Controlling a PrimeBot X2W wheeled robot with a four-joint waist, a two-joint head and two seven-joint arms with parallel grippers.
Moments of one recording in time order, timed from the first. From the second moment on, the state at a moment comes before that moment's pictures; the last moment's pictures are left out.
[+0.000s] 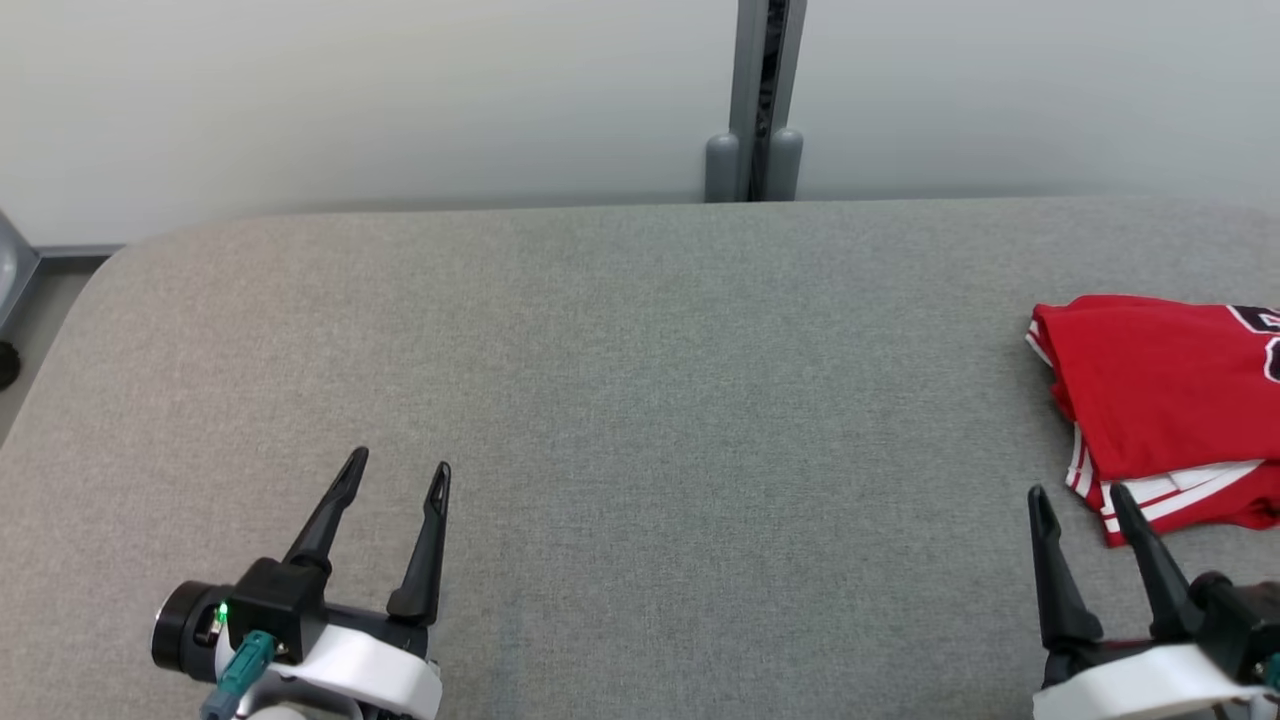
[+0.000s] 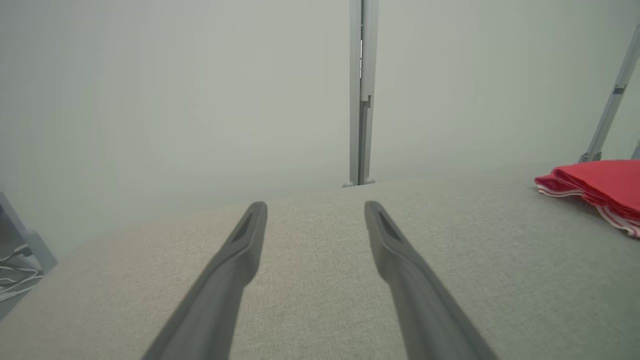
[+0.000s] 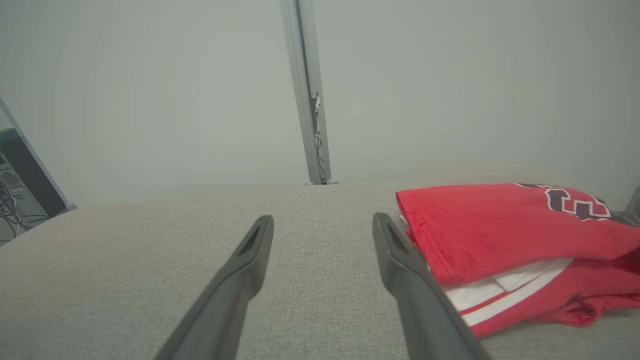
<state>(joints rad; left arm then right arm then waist) -0.08 0.20 -0.26 0.15 -0.26 0.00 -0.26 0.05 -0.06 0.00 0.02 0.23 0.13 -0.15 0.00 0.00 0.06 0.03</state>
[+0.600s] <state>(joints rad) 0.03 0.22 -0.22 0.12 -0.29 0.07 -0.23 0.15 -0.05 -0.03 -0.07 0.21 0.13 -0.10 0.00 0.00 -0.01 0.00</state>
